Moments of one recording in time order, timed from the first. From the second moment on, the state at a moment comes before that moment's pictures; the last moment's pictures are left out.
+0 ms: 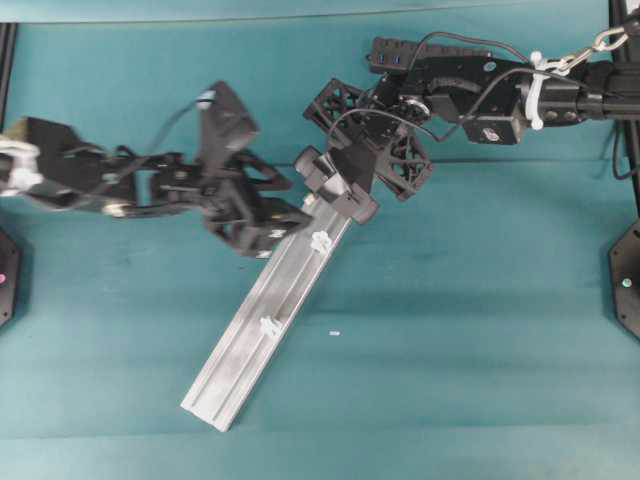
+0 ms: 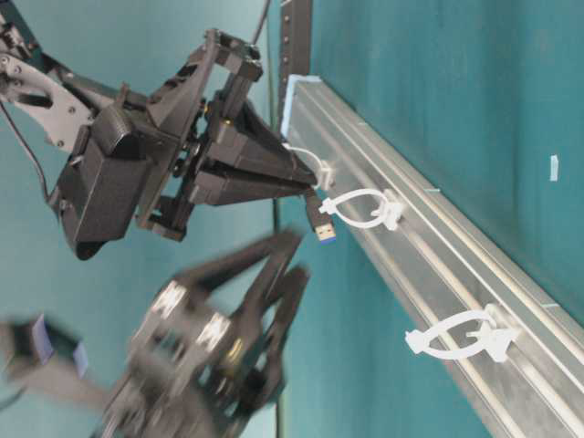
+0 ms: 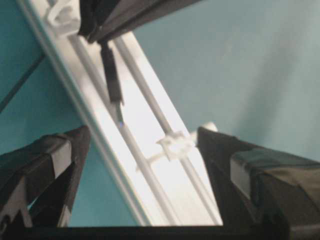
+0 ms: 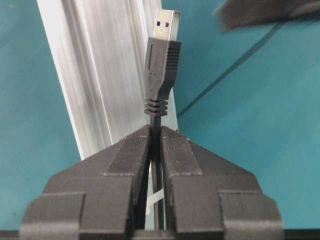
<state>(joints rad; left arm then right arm) 0.18 -0.03 0.80 0.03 -0.29 -0.50 -0.35 0.25 0.29 0.14 0.68 -1.38</state>
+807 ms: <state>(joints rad) 0.18 -0.39 1.00 0.03 -0.25 -0.51 -0.32 0.22 0.33 0.14 0.71 -1.41</state>
